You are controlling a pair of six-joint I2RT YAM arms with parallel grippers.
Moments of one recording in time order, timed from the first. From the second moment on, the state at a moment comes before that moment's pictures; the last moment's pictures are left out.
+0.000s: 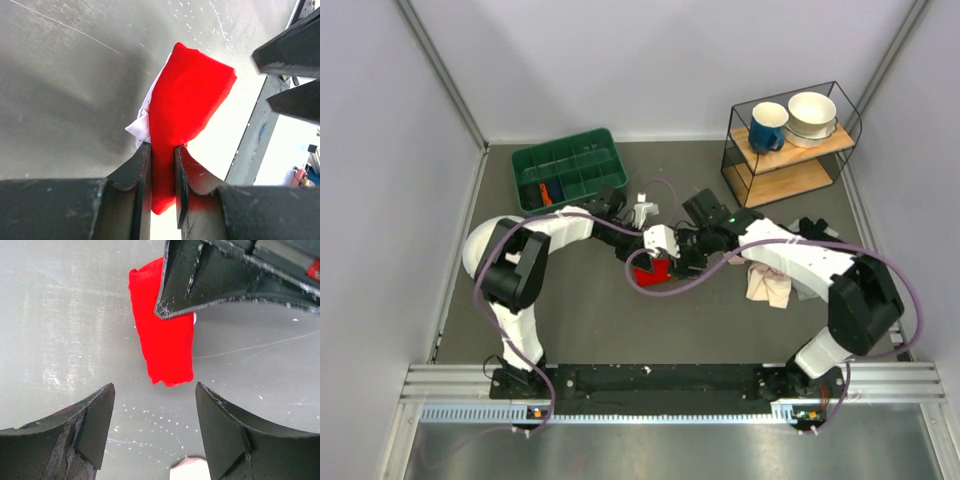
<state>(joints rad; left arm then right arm) -0.44 1.92 1.21 -0.48 0.89 0.09 0.71 1.59 1.16 -0.63 -0.43 -0.91</state>
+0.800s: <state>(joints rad) 0.09 1.66 1.37 -0.40 0.66 -0.08 0.62 1.38 1.13 -0.69 -0.57 -0.84</state>
